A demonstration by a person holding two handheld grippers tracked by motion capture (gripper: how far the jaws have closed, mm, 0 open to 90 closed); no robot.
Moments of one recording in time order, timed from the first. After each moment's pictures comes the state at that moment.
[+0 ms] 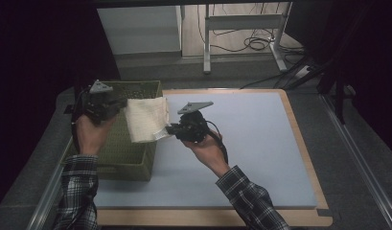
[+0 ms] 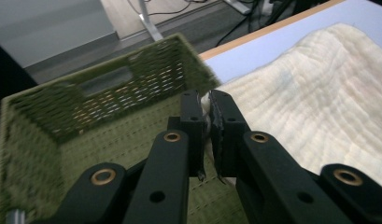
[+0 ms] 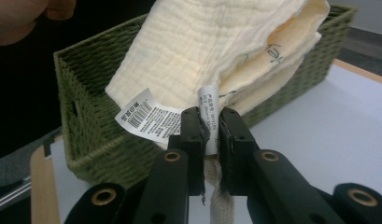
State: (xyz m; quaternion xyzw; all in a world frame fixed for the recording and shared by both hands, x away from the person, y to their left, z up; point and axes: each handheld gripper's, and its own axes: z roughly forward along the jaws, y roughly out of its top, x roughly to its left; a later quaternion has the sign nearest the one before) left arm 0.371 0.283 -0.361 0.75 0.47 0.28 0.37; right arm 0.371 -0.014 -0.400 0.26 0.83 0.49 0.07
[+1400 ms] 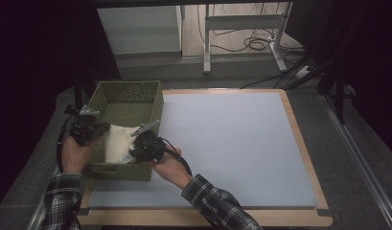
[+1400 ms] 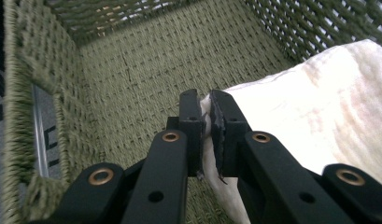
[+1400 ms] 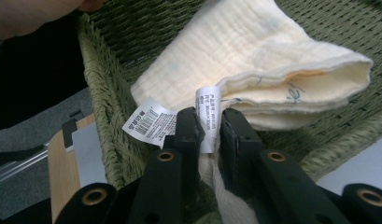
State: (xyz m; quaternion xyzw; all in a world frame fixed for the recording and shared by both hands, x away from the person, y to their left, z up) left arm 0.357 0.337 -0.438 0.77 0.52 0.24 0.28; right arm 0.339 0.102 -0.452 0.23 0.88 0.42 0.02
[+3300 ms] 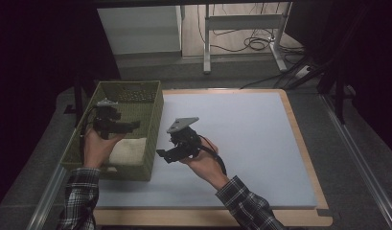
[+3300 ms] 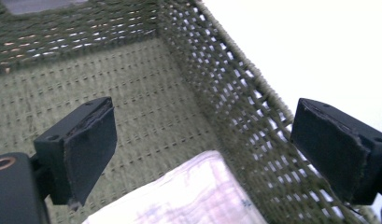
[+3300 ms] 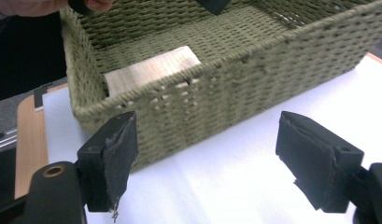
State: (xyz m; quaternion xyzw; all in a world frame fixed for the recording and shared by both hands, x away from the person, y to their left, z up) left arm 0.379 0.279 -0.425 0.75 0.51 0.17 0.39; right arm 0.346 0.003 -0.428 0.19 0.87 0.44 0.09
